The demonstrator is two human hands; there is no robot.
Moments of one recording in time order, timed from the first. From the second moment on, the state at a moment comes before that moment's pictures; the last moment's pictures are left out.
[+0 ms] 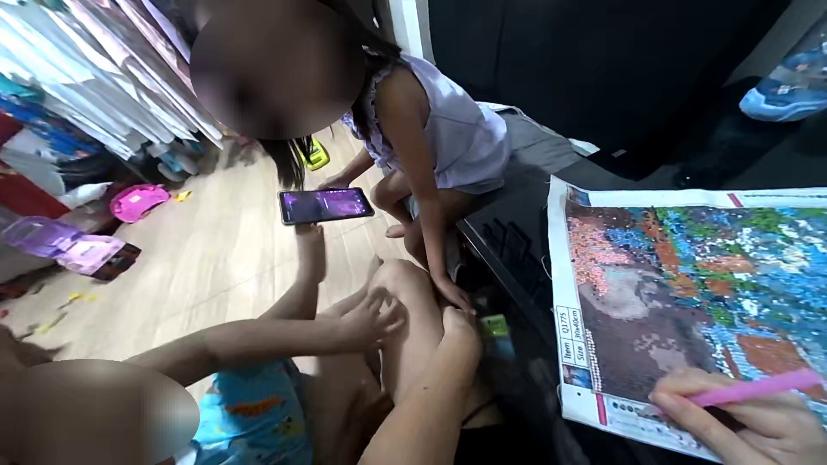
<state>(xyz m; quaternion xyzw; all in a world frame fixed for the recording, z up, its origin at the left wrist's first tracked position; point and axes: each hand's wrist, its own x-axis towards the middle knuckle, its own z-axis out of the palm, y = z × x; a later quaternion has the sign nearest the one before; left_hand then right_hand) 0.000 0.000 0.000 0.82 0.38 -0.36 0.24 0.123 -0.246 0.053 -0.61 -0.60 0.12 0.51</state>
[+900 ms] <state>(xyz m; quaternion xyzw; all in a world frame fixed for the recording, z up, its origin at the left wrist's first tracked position) -0.070 -0.066 0.047 0.63 0.31 0.13 0.70 0.119 -0.240 0.046 -0.60 -0.55 0.07 0.58</state>
